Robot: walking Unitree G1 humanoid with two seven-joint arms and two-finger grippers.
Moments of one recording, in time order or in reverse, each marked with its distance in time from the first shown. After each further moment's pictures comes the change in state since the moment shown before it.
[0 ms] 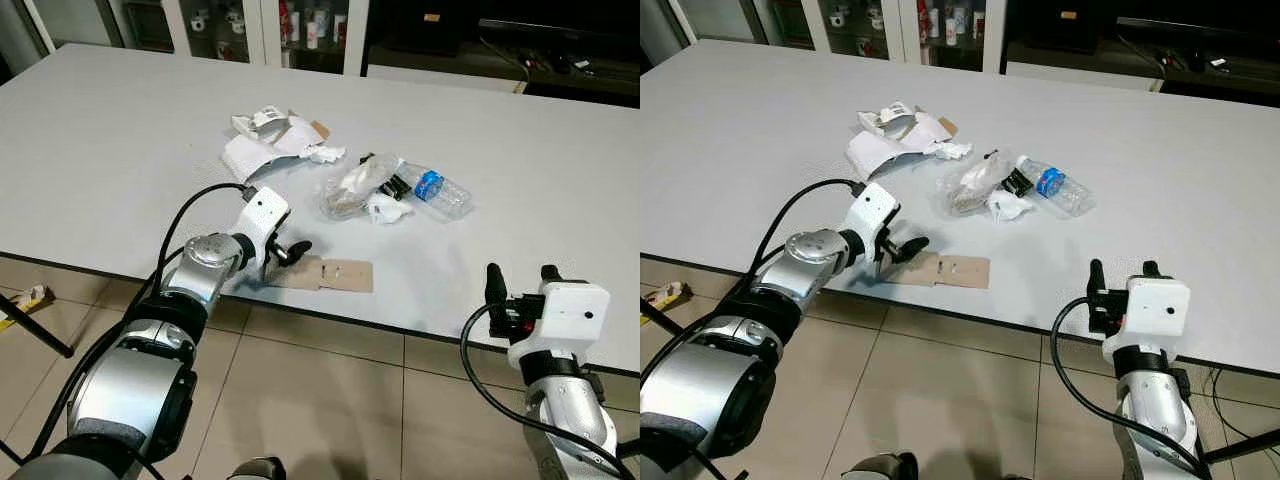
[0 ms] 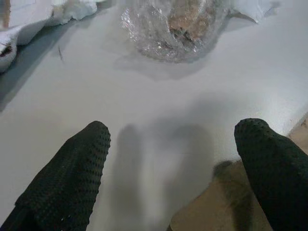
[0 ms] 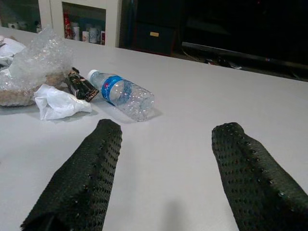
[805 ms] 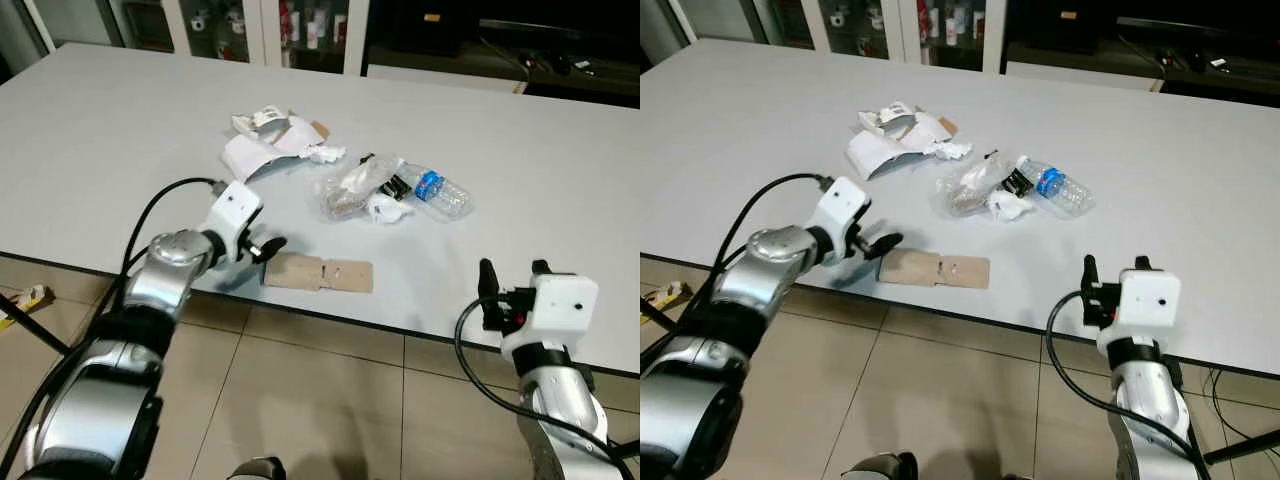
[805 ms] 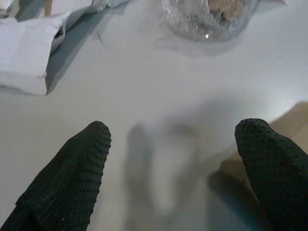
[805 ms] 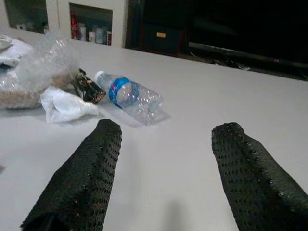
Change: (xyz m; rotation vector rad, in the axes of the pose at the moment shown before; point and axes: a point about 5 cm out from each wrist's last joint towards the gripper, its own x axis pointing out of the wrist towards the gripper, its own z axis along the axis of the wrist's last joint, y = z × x) left arm -0.031 0.024 -0.008 0.024 0.043 0.034; right arm 0.011 0.005 0.000 0.008 -0.008 0.030
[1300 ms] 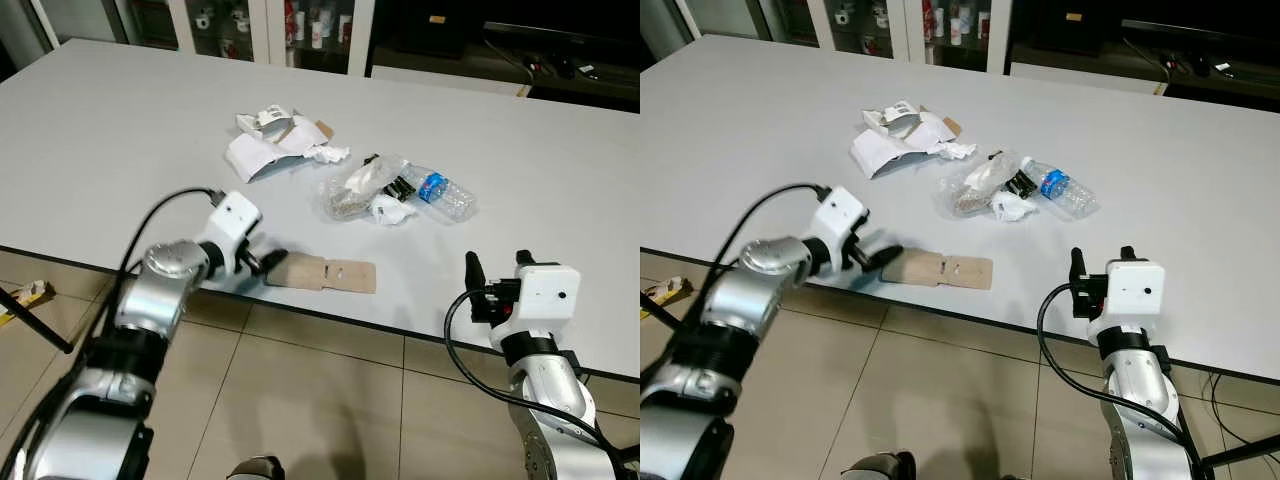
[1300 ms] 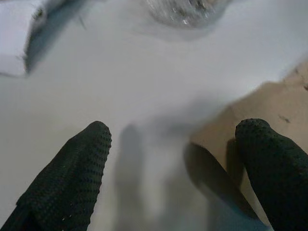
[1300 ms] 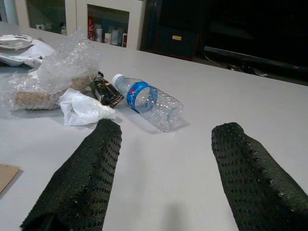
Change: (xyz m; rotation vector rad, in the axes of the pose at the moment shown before) left arm -0.010 -0.016 -0.006 -0.034 0.014 -0.059; right arm 0.009 0.007 -0.003 0.000 -0.002 0.053
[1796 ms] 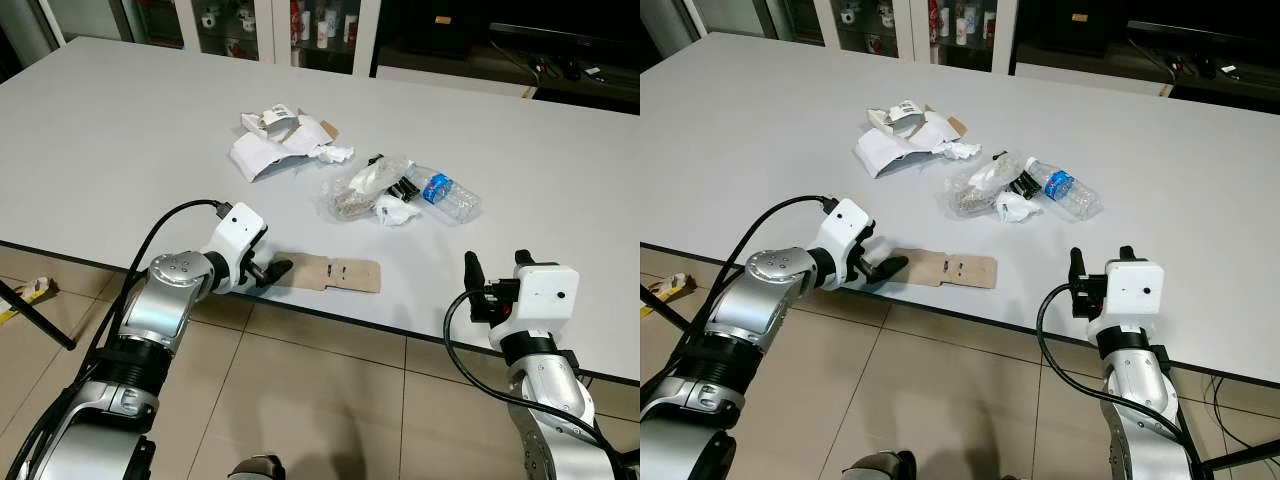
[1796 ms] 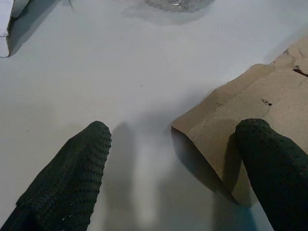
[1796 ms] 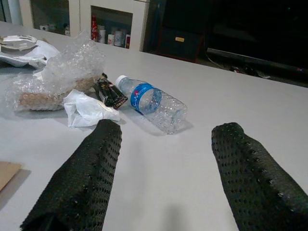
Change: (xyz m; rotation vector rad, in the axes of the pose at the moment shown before) left arm 0.001 -0.009 -0.004 -0.014 0.016 -0.008; right arm 0.001 0.000 -0.001 0.000 -0.005 0.000
